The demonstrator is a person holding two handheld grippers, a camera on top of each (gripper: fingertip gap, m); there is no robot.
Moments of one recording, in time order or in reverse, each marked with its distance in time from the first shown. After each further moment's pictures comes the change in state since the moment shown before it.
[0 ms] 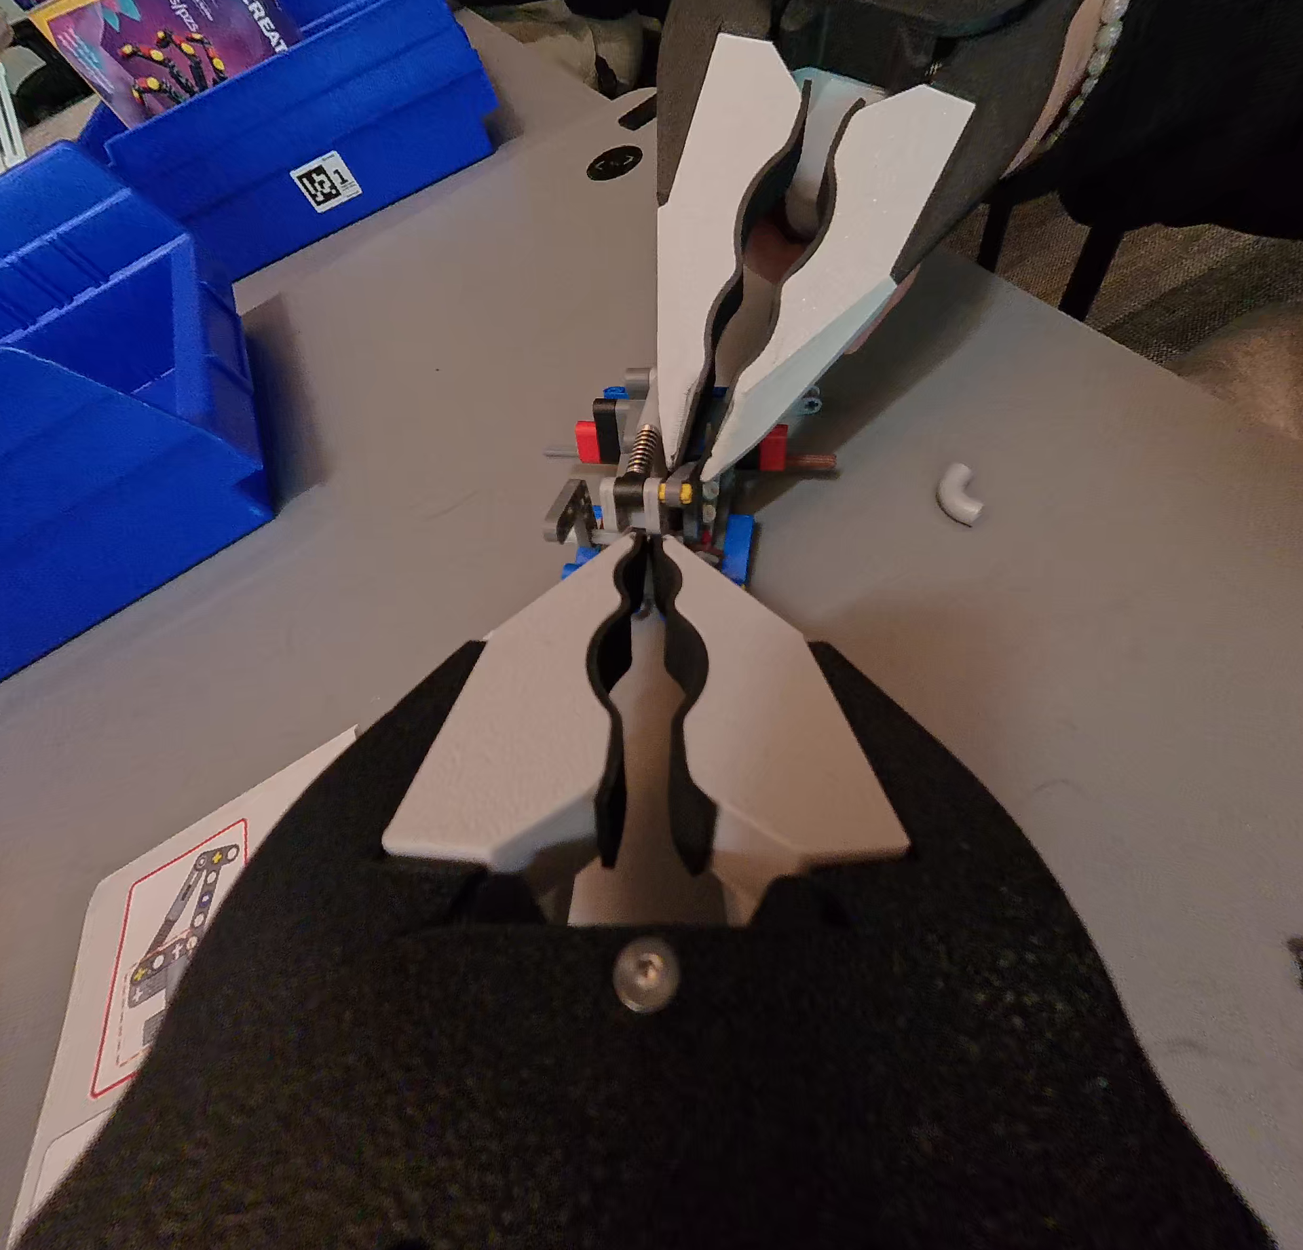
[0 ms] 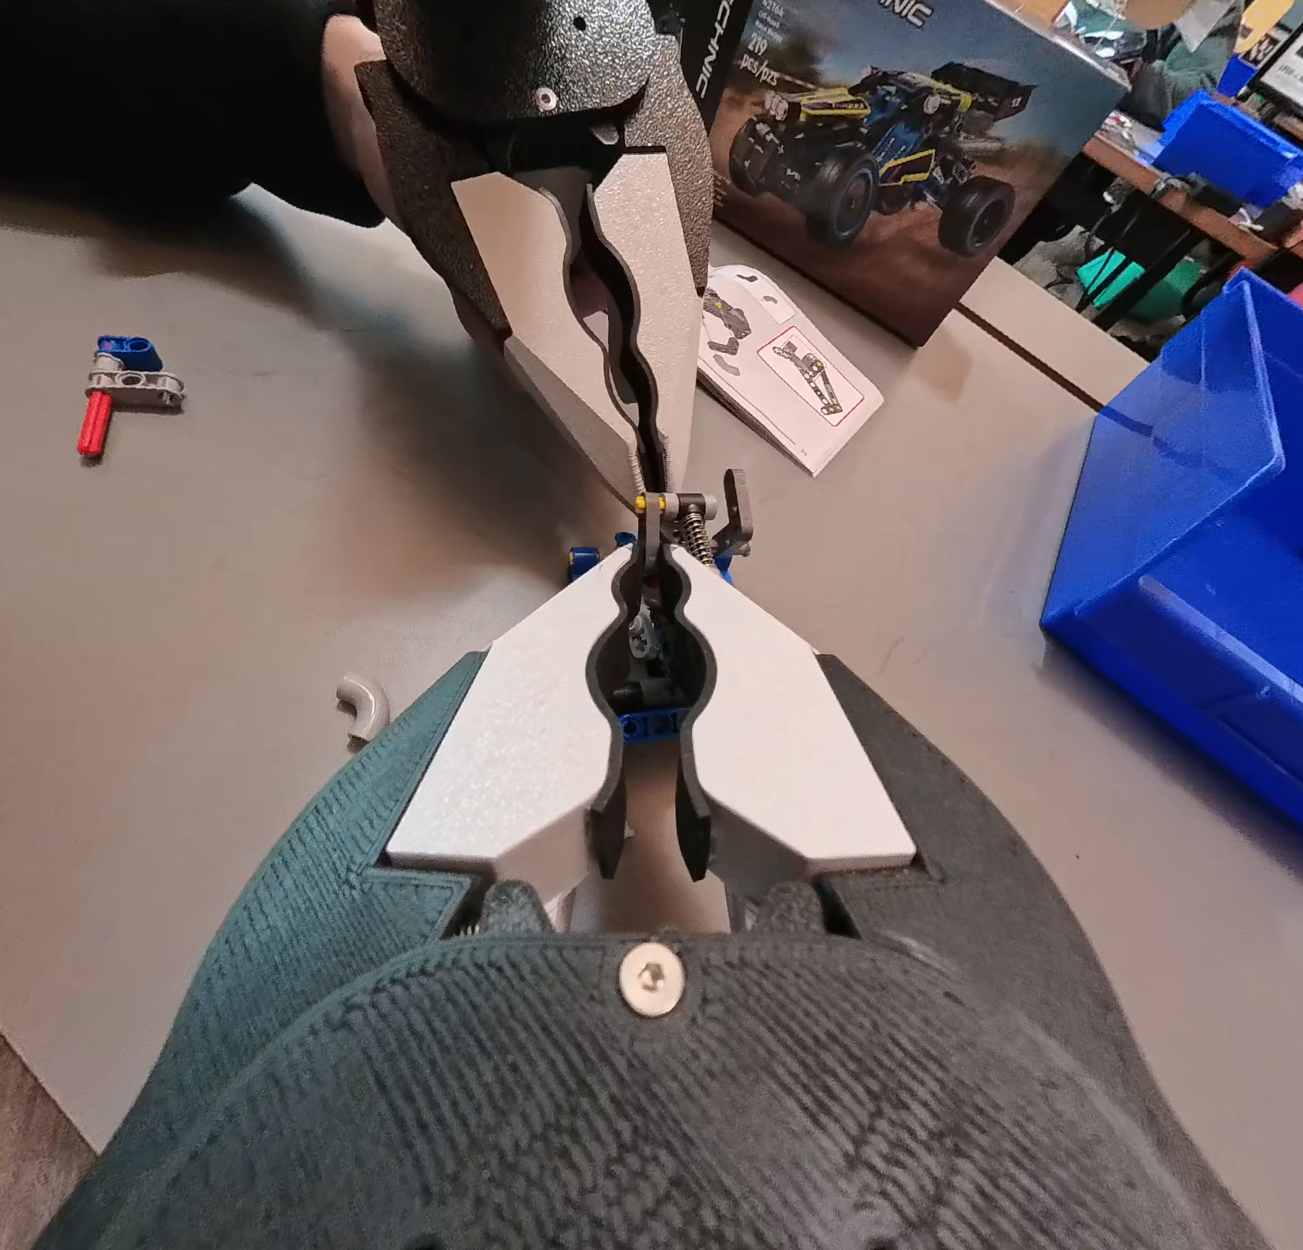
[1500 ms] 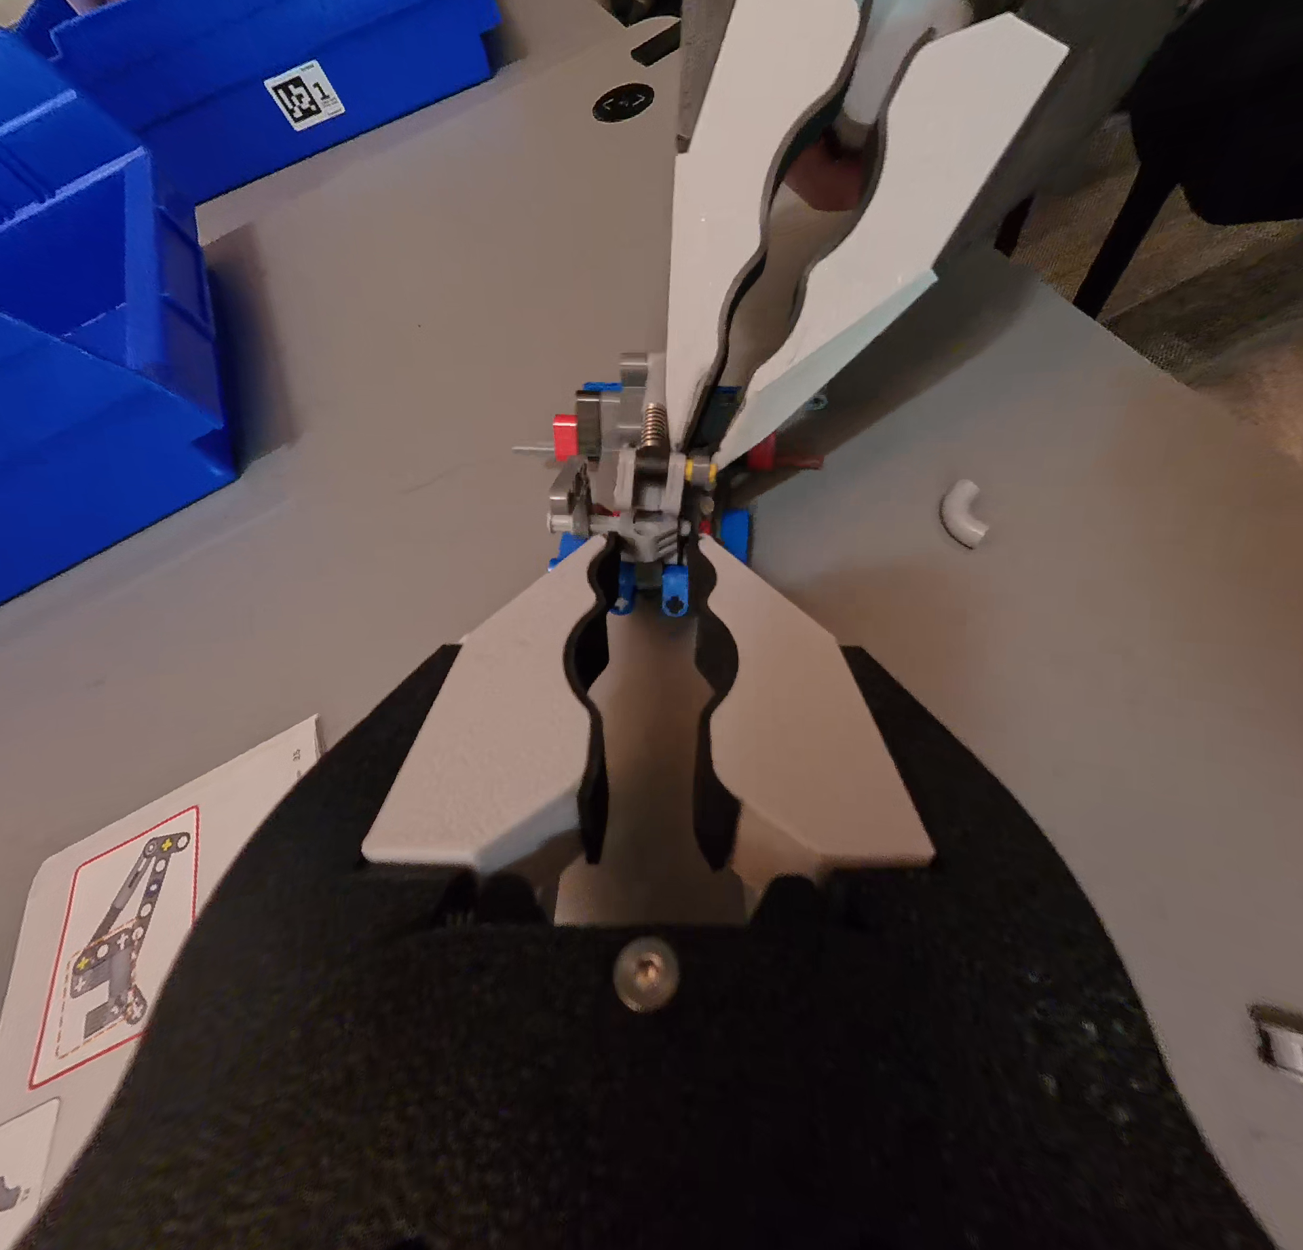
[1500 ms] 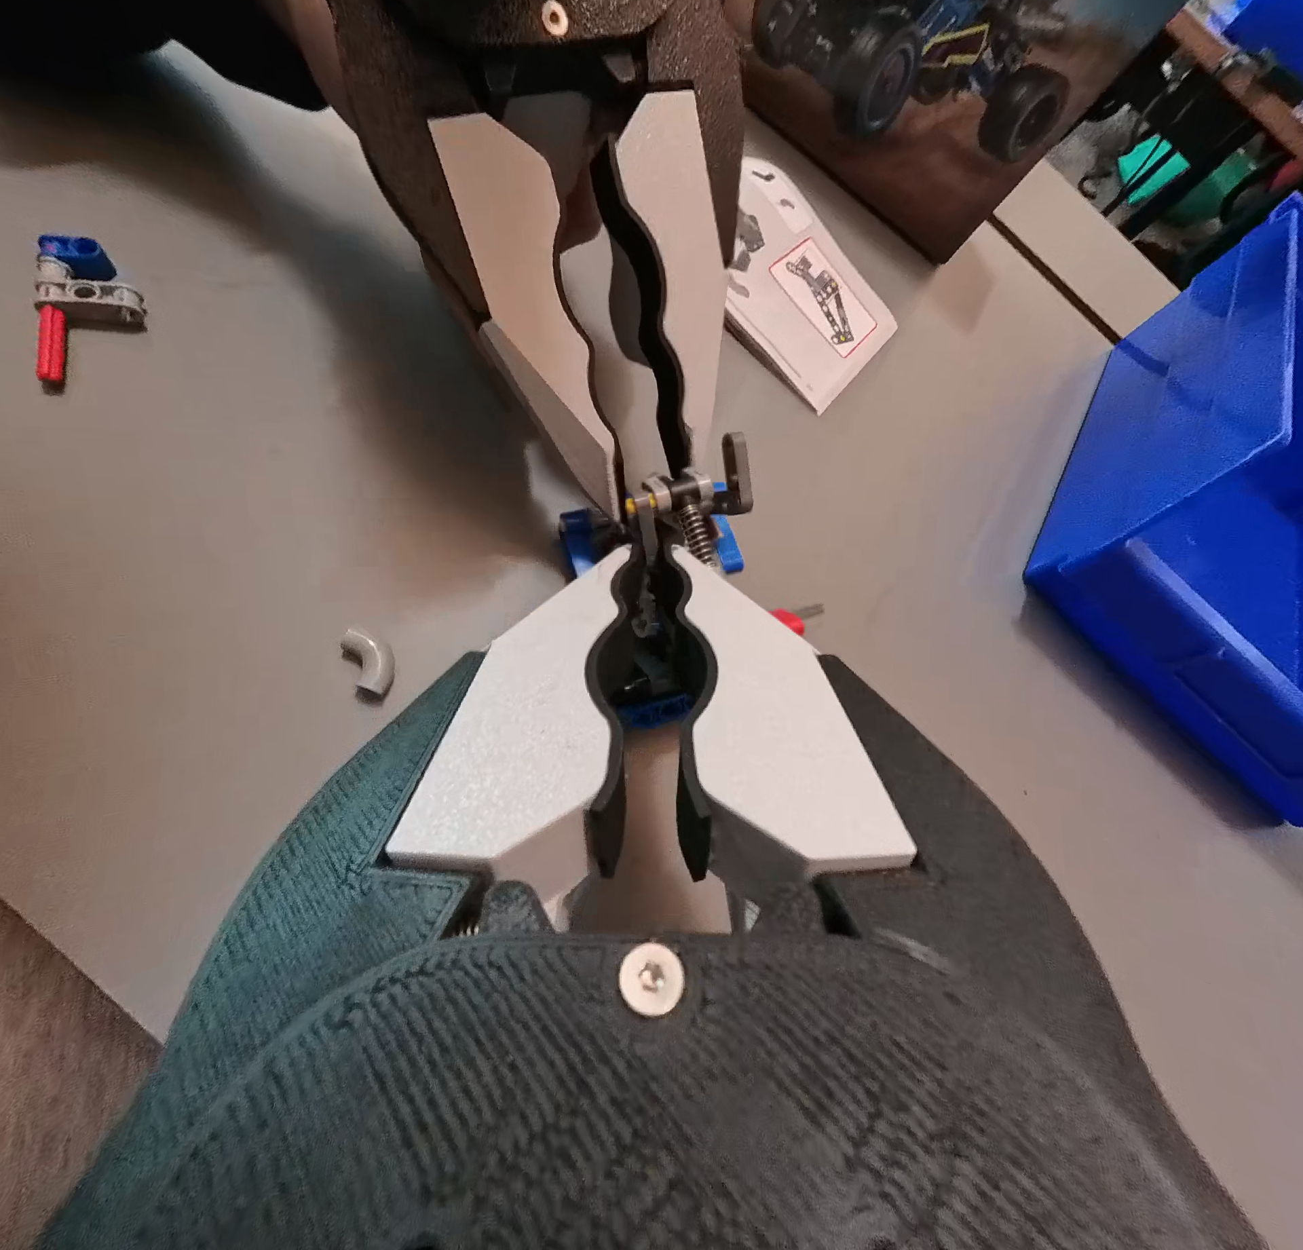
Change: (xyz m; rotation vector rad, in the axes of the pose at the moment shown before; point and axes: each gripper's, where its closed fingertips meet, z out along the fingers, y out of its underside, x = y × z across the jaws) left arm 0.004 0.004 0.010 -0.073 -0.012 -0.062; right arm -0.001 0.010 -0.006 -0.175 0.006 -0.046
